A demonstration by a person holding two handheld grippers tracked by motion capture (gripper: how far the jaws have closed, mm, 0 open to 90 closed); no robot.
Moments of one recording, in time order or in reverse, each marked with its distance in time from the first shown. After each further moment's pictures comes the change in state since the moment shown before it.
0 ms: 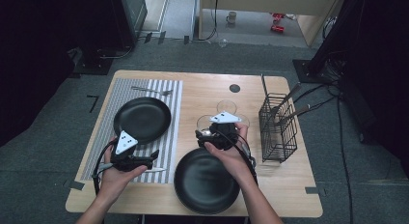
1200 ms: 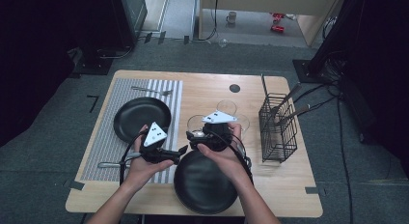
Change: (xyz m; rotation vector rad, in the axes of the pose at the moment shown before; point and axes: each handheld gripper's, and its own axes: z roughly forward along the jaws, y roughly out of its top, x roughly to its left) left arm -0.051 0.041 0.040 -0.071 -0.197 0.090; right arm 0.023 0.014 -0.012 -0.025 0.090 -0.013
